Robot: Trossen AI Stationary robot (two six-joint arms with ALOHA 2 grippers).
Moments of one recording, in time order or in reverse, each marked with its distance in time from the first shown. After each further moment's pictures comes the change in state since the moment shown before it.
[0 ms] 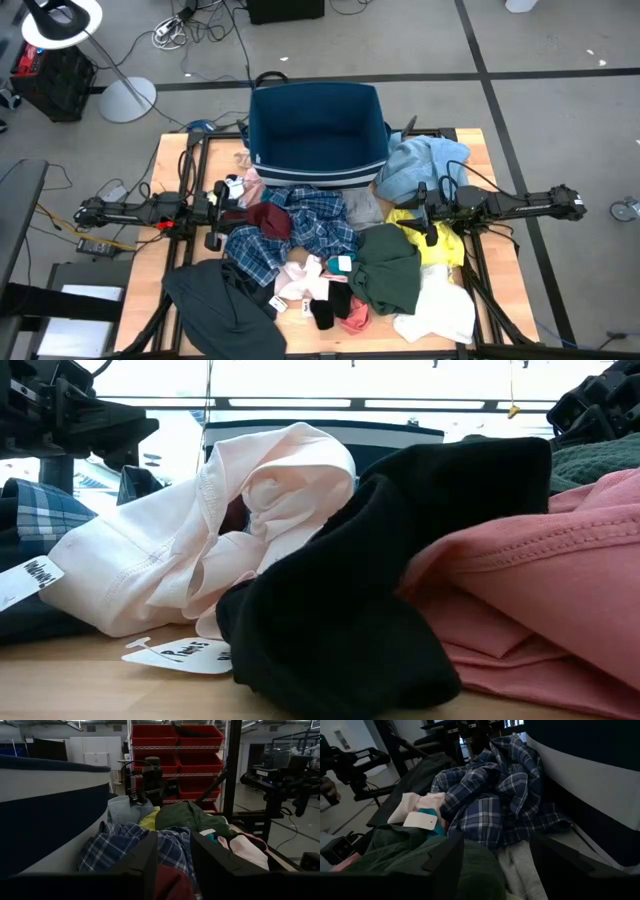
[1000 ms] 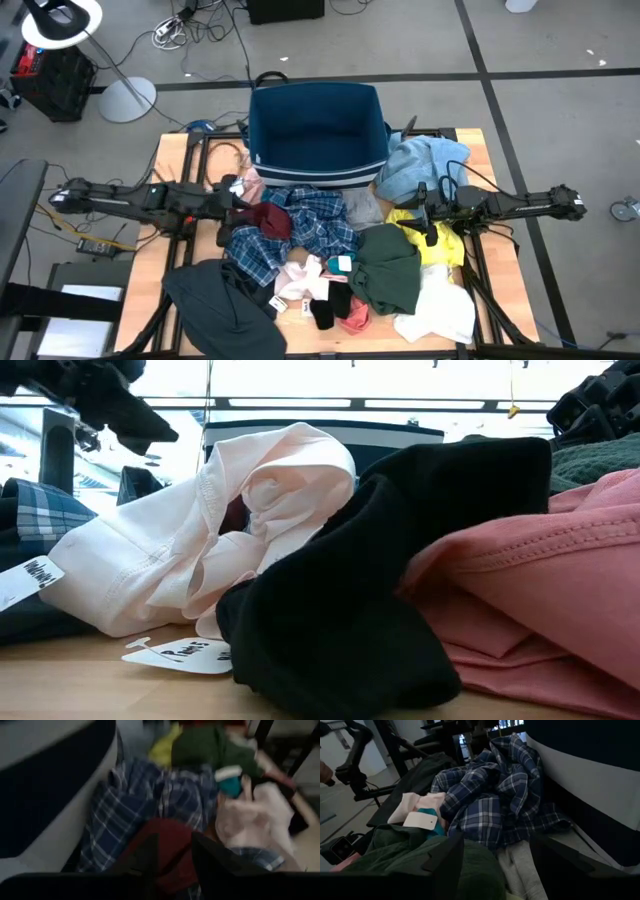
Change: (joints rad) left arm 0.000 0.576 0.505 -0.492 -0.086 -0.095; right arm 0.000 0.000 0.000 0.000 0.000 0.000
